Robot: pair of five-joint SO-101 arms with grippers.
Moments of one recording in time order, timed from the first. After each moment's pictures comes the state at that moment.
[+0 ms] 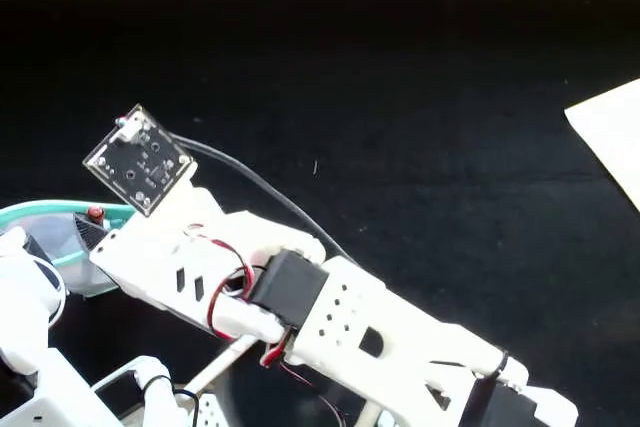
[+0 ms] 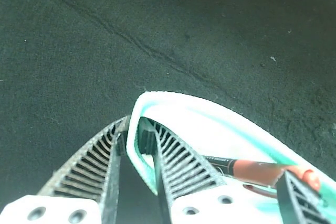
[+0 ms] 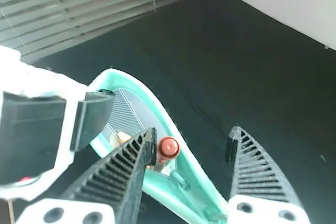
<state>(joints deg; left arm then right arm) -38.3 -53.8 25.8 91.0 -29.1 -68.5 -22.5 9.6 41.5 -5.8</state>
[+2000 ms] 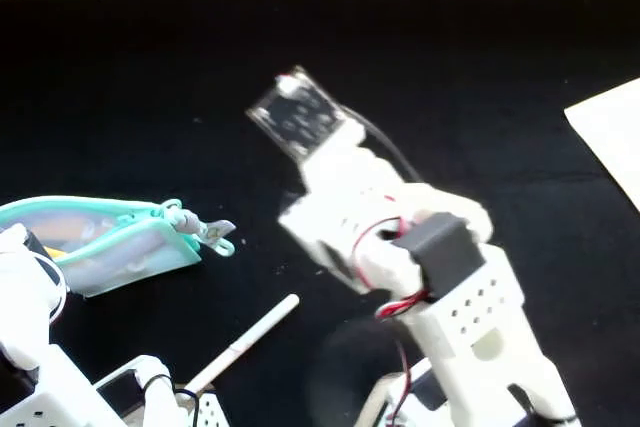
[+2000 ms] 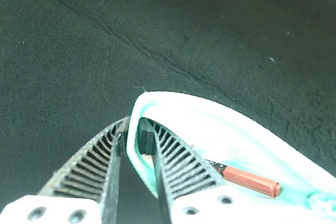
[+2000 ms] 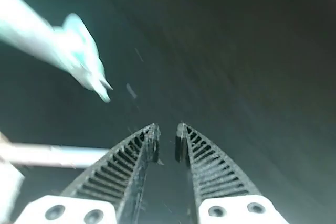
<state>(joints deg) -38.2 -53.8 26.0 90.2 -29.1 -36.7 -40.0 12.0 85.9 18.7</state>
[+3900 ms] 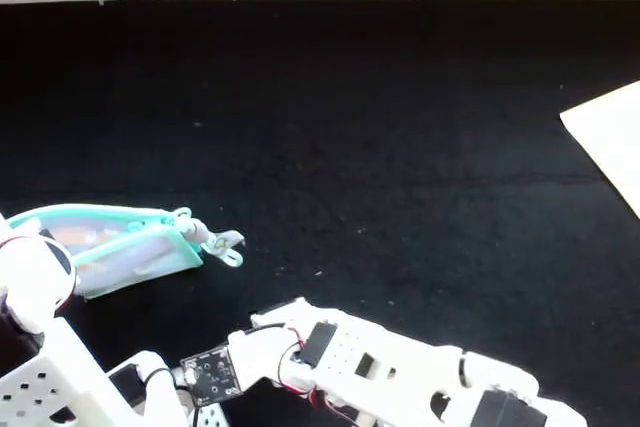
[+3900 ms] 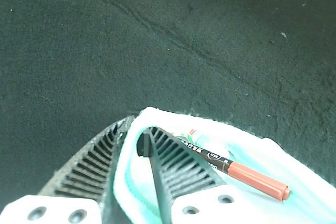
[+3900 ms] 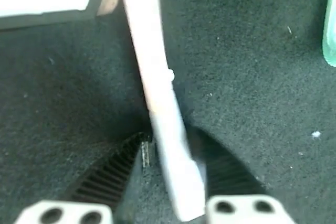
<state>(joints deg) -38.3 -53.6 29.3 90.3 -28.5 -66.9 -20.7 70.8 24.7 51.6</state>
